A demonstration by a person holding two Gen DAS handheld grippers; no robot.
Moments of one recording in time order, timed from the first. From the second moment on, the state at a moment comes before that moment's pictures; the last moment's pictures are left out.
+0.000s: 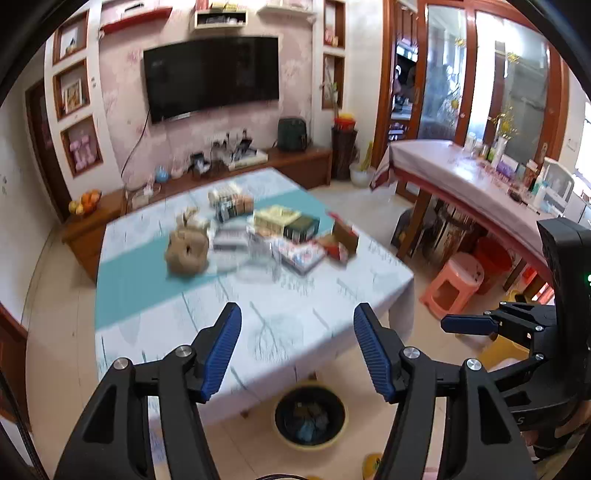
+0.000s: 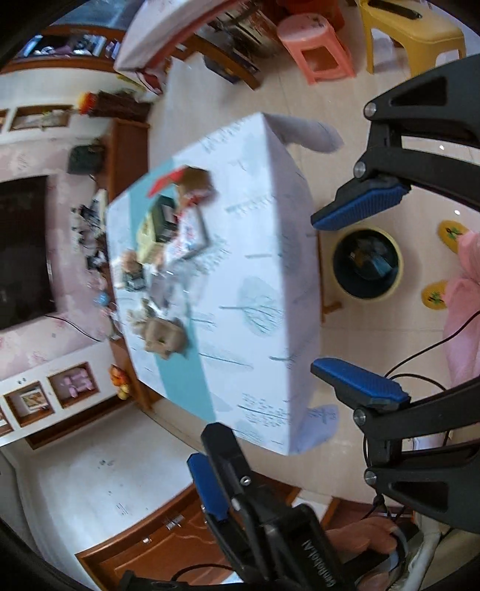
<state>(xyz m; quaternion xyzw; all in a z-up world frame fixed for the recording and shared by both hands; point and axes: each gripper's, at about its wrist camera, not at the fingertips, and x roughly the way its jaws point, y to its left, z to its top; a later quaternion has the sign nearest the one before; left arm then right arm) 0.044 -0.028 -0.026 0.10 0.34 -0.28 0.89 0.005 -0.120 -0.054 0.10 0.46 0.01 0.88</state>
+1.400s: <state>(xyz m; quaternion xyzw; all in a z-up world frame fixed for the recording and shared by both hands) 0.265 -0.157 -0.173 -0.05 0.56 -0.11 0.82 0.257 -0.267 -0.205 -0.05 0.54 0.08 0.84</state>
